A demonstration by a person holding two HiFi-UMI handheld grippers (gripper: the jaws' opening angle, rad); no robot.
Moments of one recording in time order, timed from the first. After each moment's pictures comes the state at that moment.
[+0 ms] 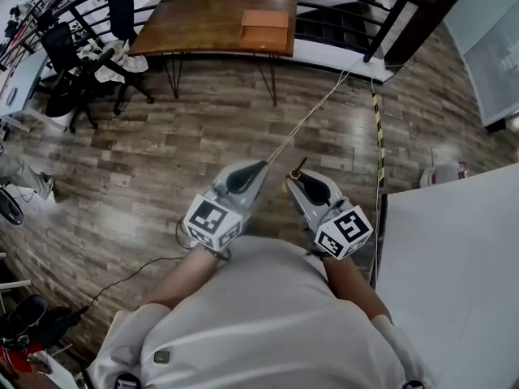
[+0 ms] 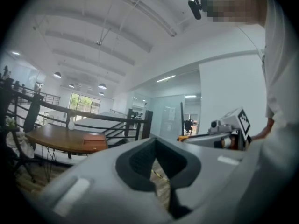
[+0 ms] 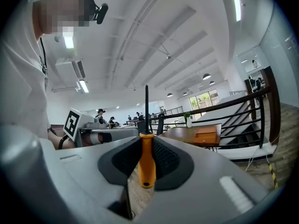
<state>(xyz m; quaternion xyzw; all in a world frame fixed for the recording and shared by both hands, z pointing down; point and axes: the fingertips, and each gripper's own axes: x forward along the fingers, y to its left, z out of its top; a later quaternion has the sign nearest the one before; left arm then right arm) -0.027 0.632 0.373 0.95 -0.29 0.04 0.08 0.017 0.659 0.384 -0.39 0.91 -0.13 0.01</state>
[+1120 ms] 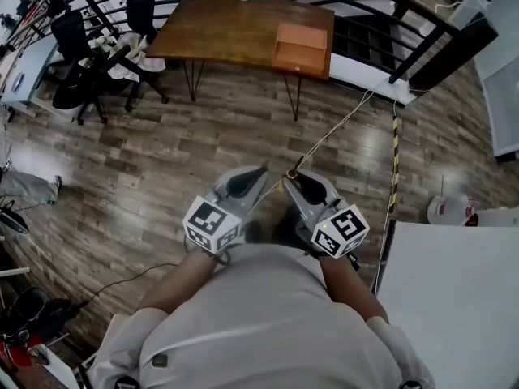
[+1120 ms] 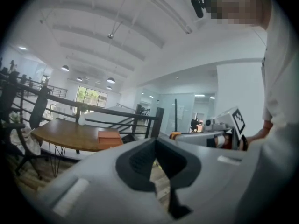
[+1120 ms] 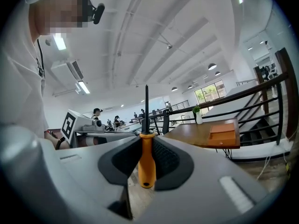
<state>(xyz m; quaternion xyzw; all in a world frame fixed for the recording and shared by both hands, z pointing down) -0.140 0.437 0.378 0.94 -0.31 0.05 0.12 -0.101 0.447 0.382 -0.35 0.92 -0.16 0.01</state>
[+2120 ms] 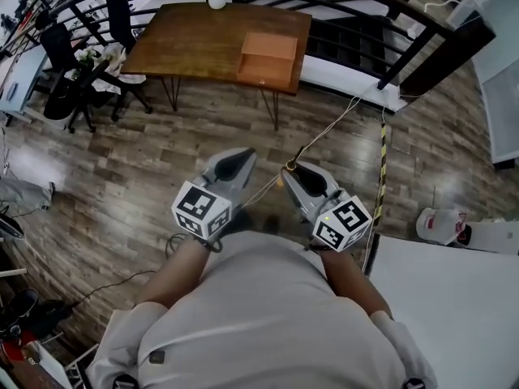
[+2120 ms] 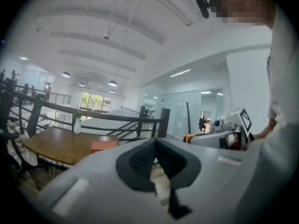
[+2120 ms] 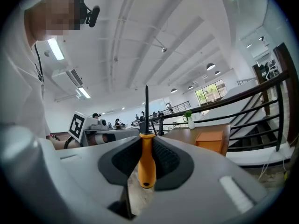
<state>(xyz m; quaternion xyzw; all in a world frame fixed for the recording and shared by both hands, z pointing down) 0.043 0.292 0.369 0.93 -0.35 0.06 0.10 0.104 0.324 0.377 -0.34 0.93 -0.17 0.02</state>
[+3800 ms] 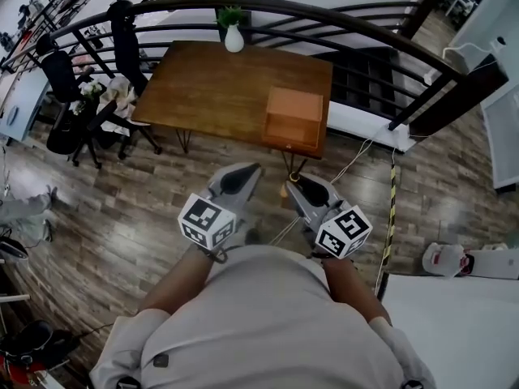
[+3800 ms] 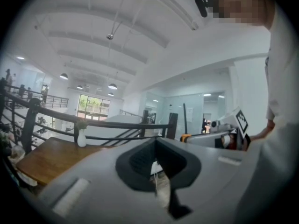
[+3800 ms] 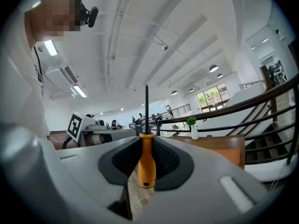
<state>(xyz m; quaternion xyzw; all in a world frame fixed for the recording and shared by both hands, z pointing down) -0.092 0.056 0.330 0.94 -0.34 0.04 0.08 -0.030 0.080 0.340 -0.34 0.93 -0.15 0.02</state>
